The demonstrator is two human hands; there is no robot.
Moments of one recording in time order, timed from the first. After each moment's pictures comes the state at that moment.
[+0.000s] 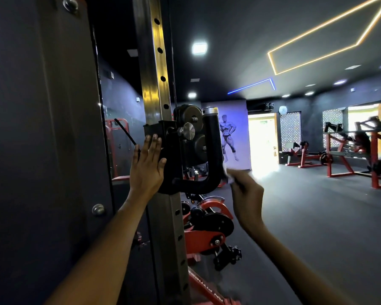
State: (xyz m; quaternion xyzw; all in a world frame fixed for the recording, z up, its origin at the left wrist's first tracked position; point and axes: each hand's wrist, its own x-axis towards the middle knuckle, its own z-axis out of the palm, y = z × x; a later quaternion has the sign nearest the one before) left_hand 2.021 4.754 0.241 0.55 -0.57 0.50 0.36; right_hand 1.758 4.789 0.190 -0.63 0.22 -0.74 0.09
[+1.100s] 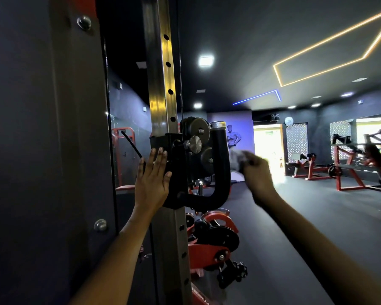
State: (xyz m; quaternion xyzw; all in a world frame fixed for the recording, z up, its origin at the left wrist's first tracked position) left_hand 2.021 4.749 0.238 0.53 -0.56 0.50 0.38; right_hand 1.749 4.769 0.273 -0.62 0.27 -0.69 0.27
